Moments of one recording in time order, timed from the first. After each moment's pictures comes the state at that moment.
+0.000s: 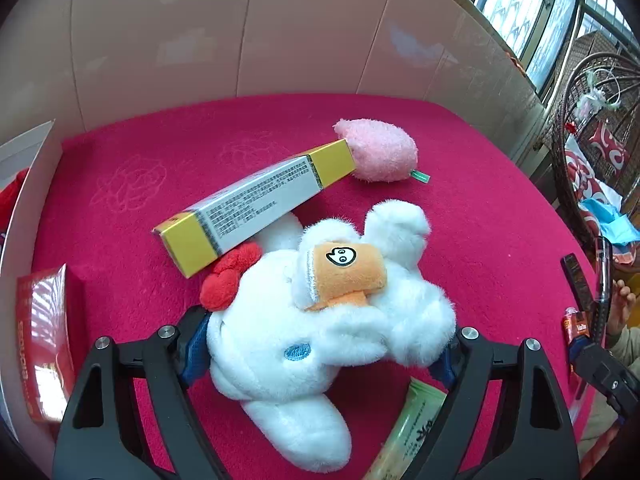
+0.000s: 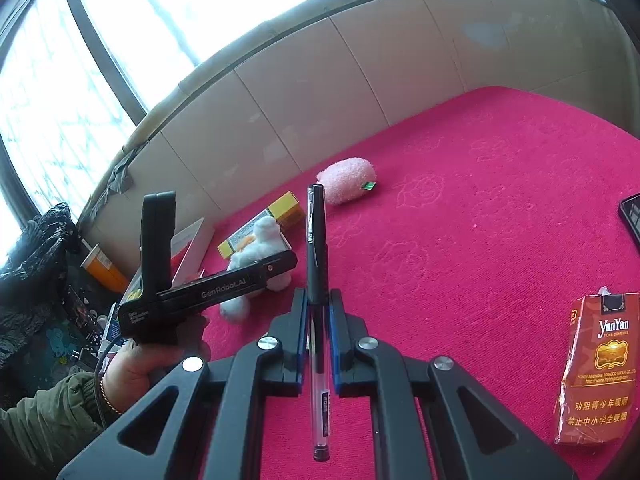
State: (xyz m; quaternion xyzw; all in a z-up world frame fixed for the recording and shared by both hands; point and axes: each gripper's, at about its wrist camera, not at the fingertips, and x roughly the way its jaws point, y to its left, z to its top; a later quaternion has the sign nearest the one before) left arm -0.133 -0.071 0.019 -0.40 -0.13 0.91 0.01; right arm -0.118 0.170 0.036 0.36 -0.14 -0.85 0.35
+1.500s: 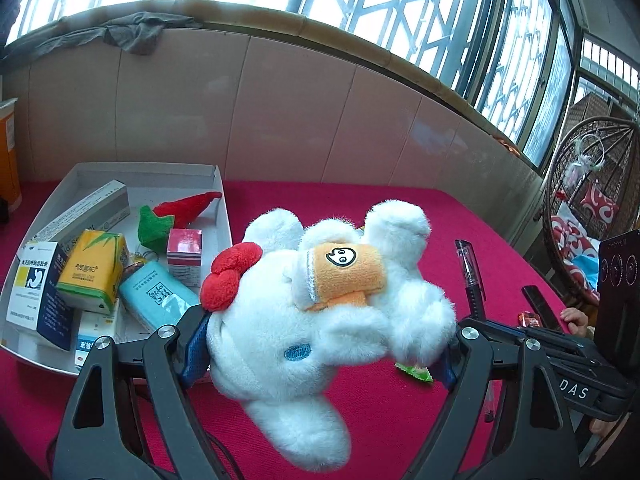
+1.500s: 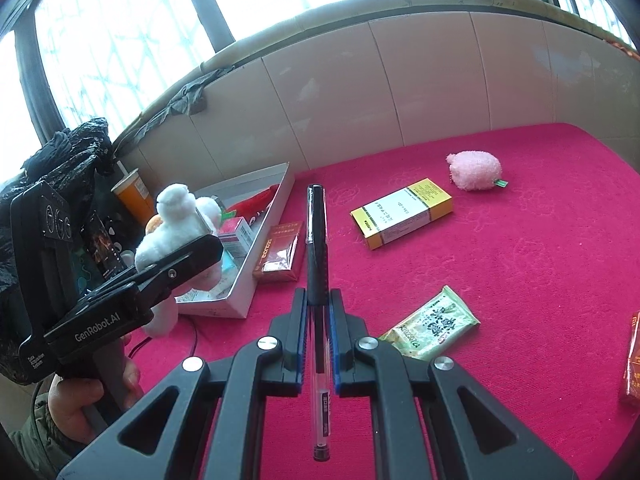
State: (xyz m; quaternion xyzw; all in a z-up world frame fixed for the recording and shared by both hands) left arm 0.038 -0.142 0.092 -0.27 -0.16 0.95 -0.05; right arm -0.036 0.051 0.075 0.37 -0.02 -0.83 0.41
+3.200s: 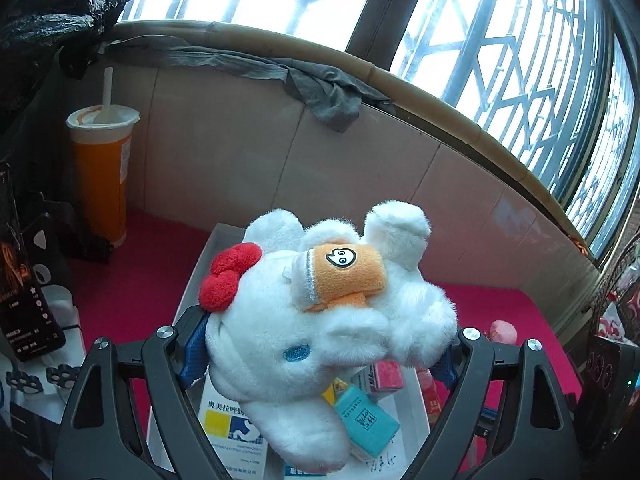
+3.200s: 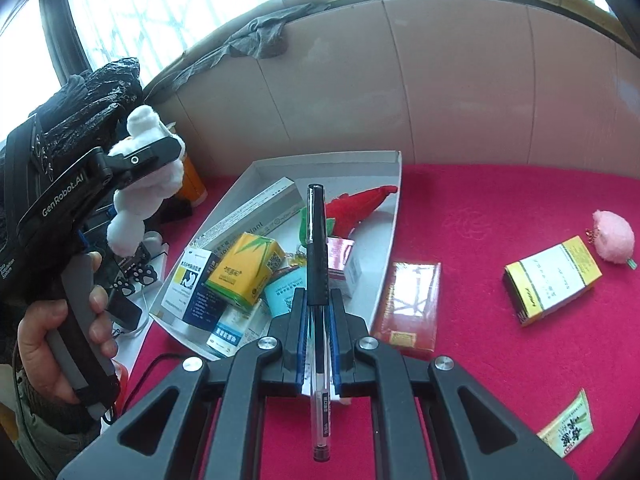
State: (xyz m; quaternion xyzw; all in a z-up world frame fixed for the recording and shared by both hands) left arm 0.057 -0.332 0.138 -0.22 -0.23 0.93 -0.21; right arm -0.043 -0.127 0.086 0.40 0.05 -0.77 0.48
